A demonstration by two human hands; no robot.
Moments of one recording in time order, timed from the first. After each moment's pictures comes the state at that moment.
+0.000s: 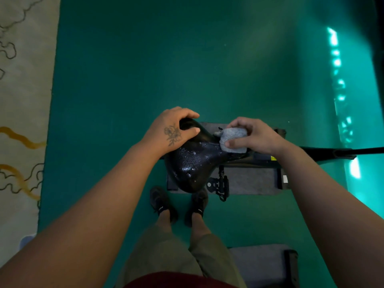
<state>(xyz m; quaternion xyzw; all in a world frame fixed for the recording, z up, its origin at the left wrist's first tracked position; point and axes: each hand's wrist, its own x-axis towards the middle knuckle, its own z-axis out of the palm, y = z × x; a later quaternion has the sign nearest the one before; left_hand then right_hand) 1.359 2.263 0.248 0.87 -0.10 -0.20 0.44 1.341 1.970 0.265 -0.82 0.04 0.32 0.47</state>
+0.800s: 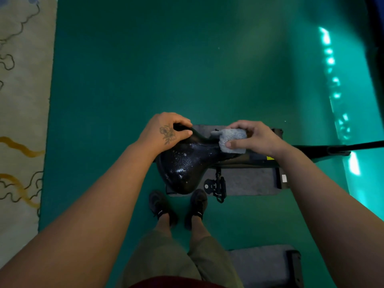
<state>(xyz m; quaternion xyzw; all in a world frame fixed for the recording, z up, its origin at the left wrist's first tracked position) 1.367 2.251 0.234 0.88 -0.10 -0.20 0.42 1.329 1.945 0.271 -0.81 0.05 0.29 0.51</state>
